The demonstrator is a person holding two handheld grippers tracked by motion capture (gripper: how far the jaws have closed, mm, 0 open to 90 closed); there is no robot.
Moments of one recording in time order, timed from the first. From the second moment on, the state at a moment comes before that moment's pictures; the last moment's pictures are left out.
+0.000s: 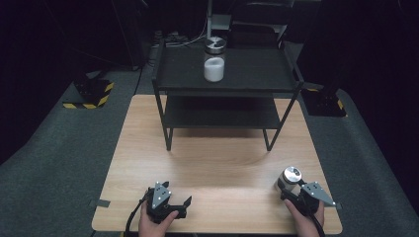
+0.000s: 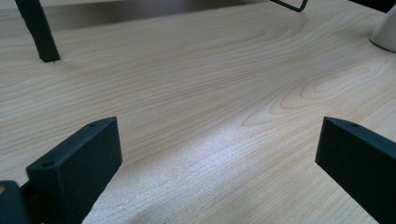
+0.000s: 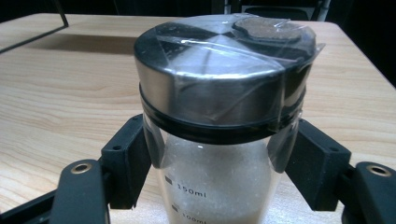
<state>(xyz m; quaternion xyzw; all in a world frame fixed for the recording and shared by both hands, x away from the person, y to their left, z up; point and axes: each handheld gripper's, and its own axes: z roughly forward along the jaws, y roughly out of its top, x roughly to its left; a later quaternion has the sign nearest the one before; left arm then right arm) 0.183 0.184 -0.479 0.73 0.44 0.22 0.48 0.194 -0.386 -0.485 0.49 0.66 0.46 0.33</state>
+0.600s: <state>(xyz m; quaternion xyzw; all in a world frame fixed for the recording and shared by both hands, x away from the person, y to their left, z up) 0.183 0.184 -0.479 0.73 0.44 0.22 0.48 0.190 -0.379 -0.473 0.47 0.67 0.47 0.34</state>
